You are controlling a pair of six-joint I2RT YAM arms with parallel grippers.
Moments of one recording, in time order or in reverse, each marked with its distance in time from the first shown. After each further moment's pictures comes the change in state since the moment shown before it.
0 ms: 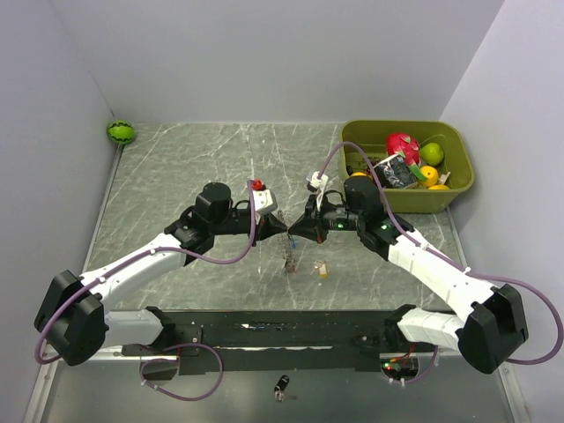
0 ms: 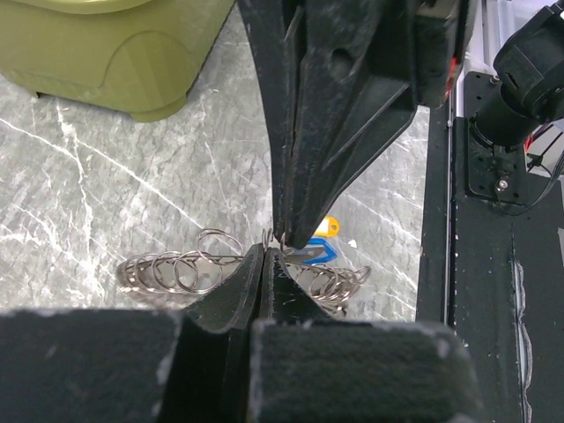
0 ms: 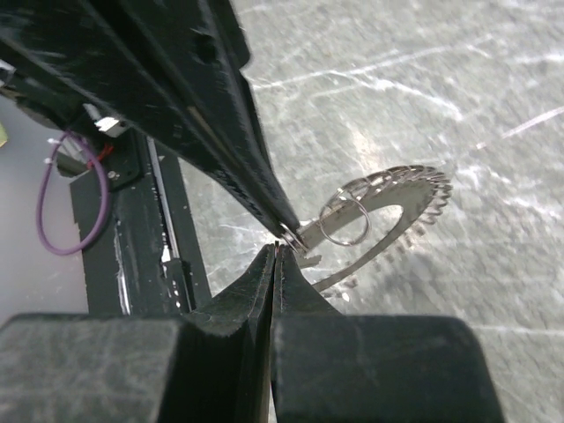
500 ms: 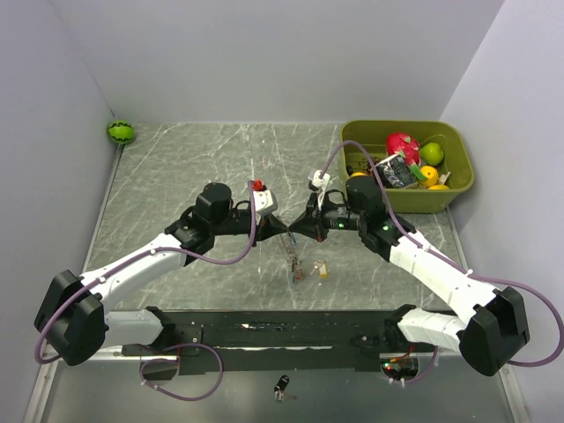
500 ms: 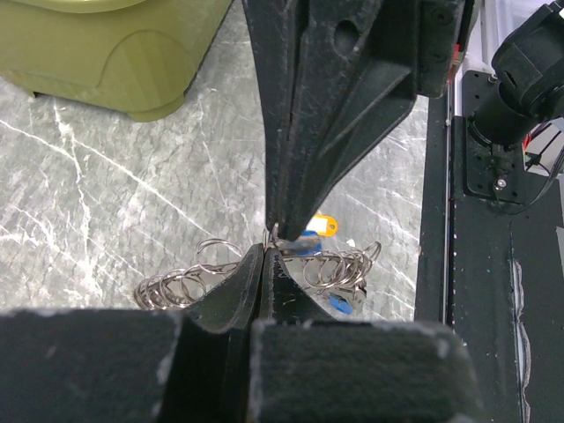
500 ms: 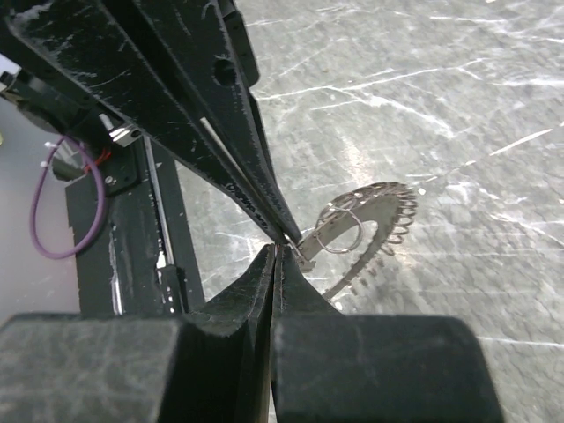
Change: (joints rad) left arm -0.005 0.000 0.000 -0.001 0.000 0.000; right arm 0.000 -0.017 -0.001 0.022 0.004 -0.013
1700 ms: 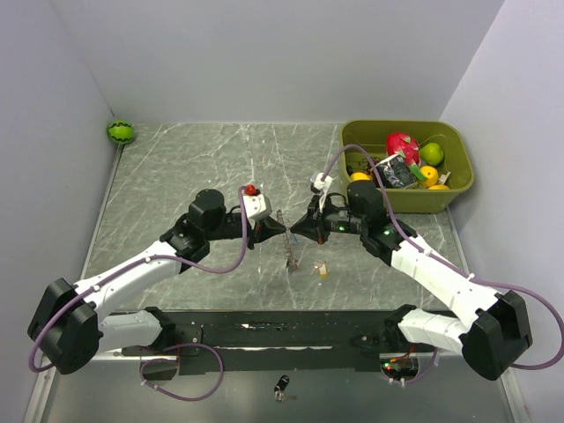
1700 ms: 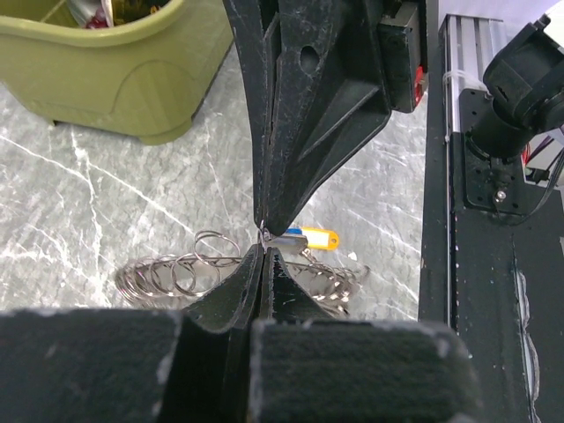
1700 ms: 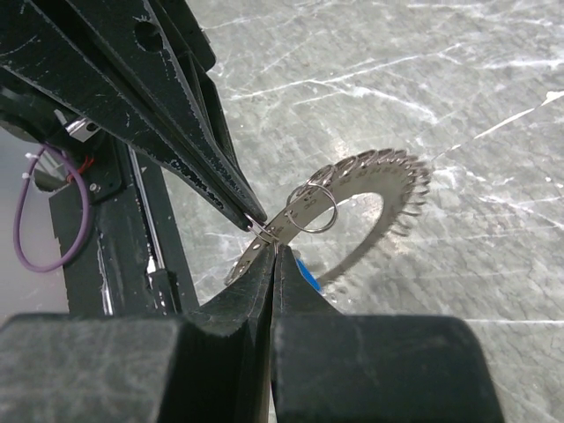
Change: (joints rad) left arm -0.002 -0.060 -0.073 0.100 -0.003 -0.015; right arm 0.007 -0.029 -0.040 0.013 0.069 0.026
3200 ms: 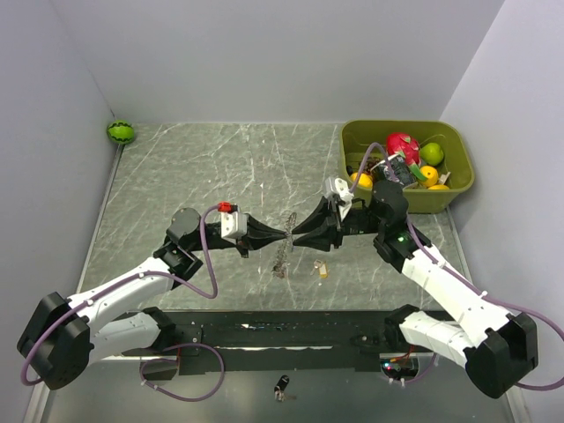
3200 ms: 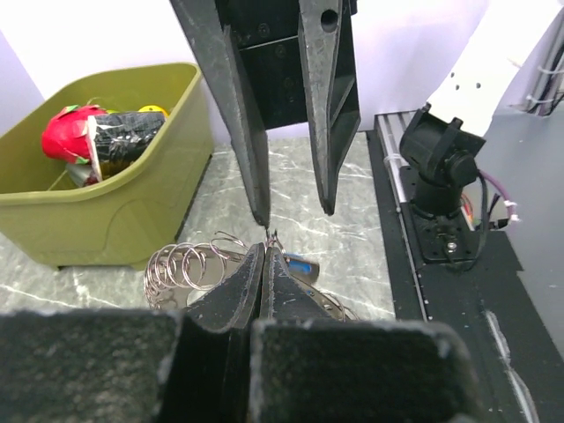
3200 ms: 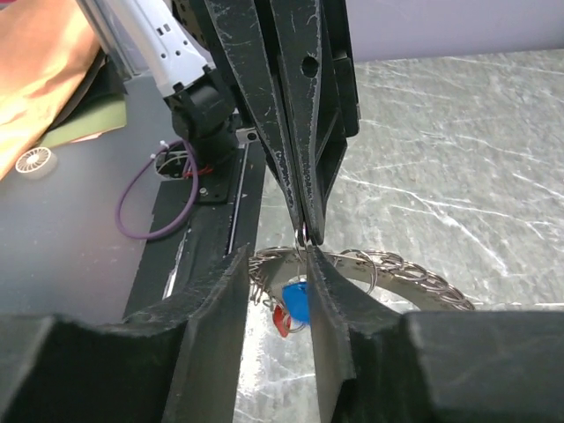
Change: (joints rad) left arm -0.002 -0.109 -0.179 0.470 0.167 -0.107; right arm -0.072 -0.113 -0.039 0.238 -0.489 -0.011
